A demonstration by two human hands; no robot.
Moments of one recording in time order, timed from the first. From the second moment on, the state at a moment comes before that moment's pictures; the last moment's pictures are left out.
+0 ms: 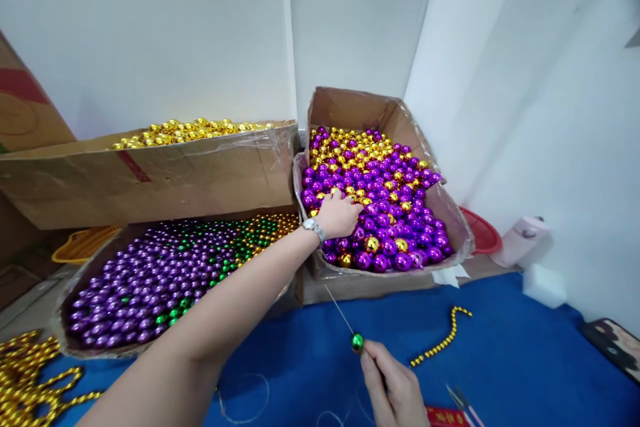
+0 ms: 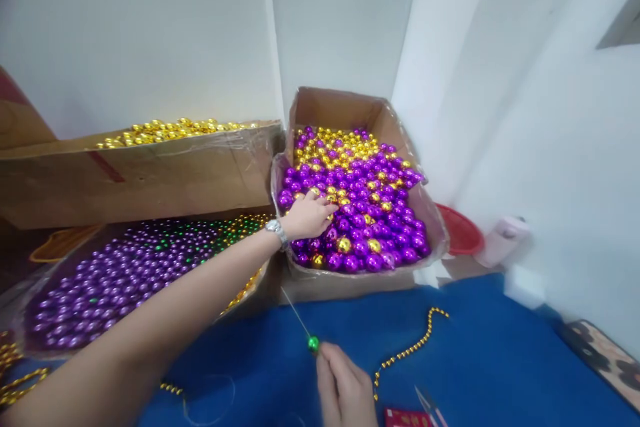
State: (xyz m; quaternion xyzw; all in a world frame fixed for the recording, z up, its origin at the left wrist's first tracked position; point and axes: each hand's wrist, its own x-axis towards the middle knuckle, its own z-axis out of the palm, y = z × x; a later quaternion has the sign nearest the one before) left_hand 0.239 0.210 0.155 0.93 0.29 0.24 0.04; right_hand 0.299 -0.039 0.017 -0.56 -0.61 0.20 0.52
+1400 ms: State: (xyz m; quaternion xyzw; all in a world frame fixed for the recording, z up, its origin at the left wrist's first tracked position) left_hand 0.118 0.044 0.080 0.40 0.30 0.54 0.67; right_hand 0.279 -0.034 0.019 -0.53 -0.71 0.12 0.44
